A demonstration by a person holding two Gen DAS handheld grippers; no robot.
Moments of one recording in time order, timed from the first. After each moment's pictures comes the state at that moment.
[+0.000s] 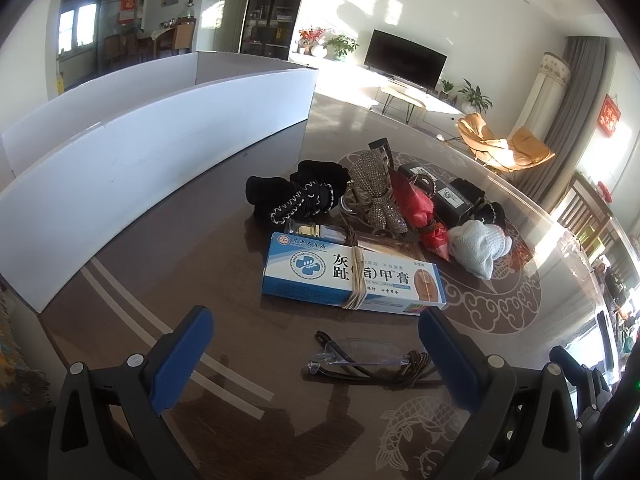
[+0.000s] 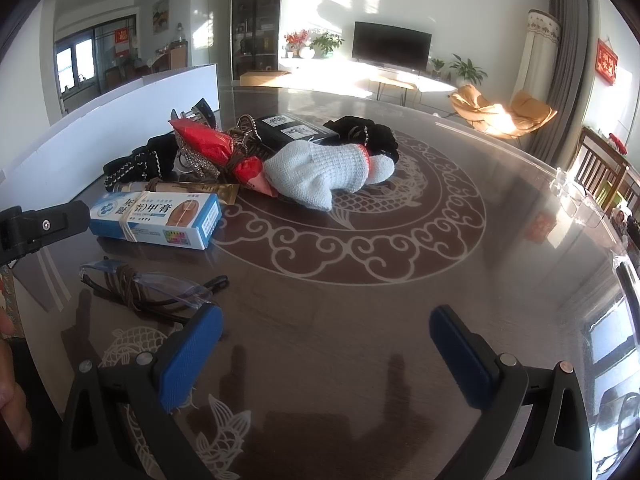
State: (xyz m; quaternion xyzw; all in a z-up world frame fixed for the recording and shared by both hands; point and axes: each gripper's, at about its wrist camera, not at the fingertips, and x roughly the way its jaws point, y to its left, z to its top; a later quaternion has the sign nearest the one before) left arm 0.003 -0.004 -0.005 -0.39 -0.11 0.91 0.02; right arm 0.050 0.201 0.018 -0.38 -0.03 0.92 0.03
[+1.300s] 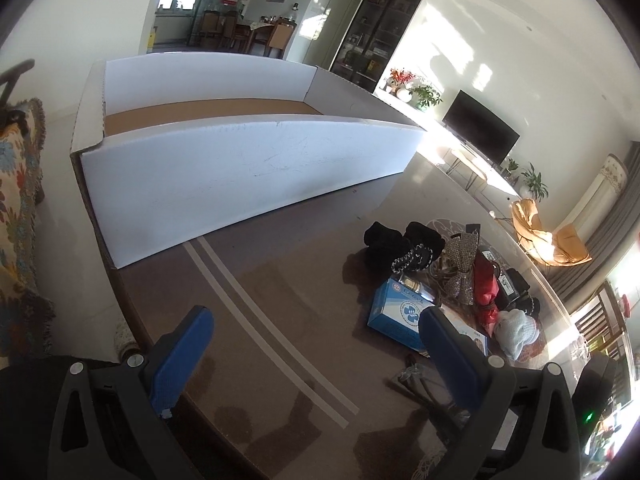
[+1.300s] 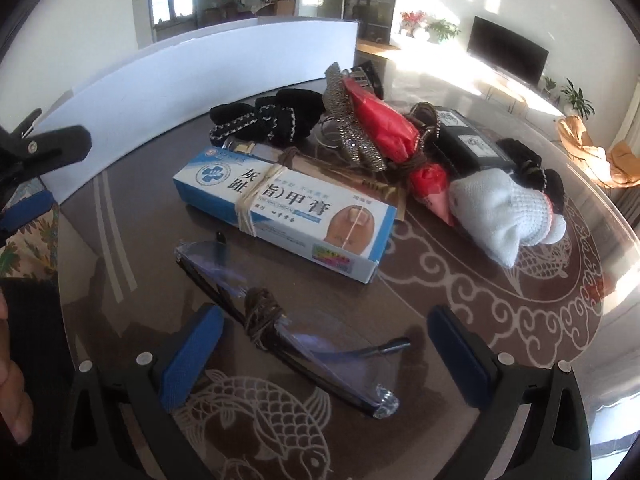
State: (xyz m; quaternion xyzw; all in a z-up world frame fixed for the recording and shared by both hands) left arm 0.032 -0.077 0.002 -0.35 -0.23 0.90 -0.11; right arm -0.004 0.122 0.004 -0.44 -0.09 0.89 -0.13
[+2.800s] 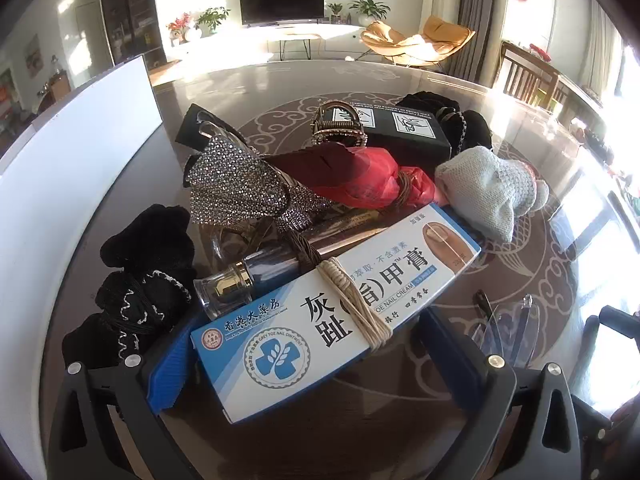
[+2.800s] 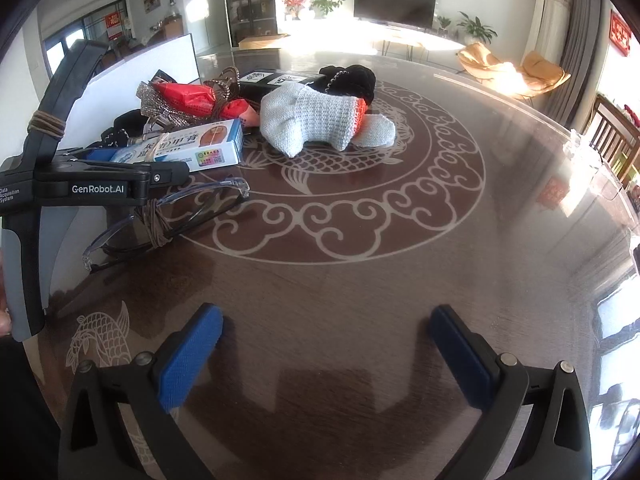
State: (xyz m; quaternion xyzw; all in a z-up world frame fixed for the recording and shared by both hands) left arm -0.143 0.069 -0.032 -0.45 0.09 0.87 0.18; right arm 0.026 0.244 0.003 -0.46 0.00 0.89 0.01
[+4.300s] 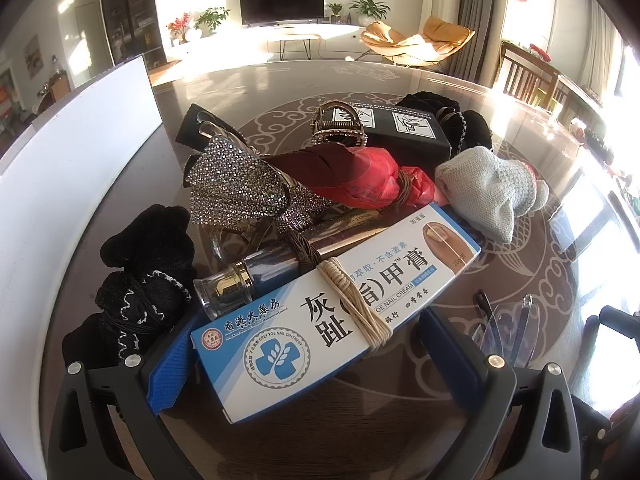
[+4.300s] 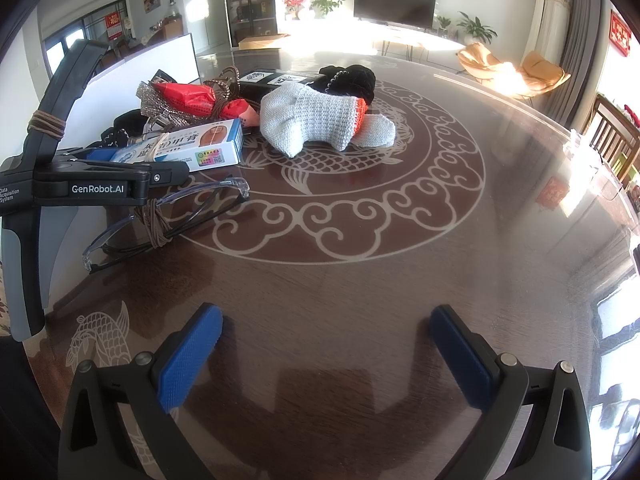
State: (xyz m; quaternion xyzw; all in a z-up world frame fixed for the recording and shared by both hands) left arm -0.134 0.072 -0.034 -0.45 0.09 0.87 0.18; right arm 0.025 0.242 0.002 -0.46 0.00 0.89 0.01
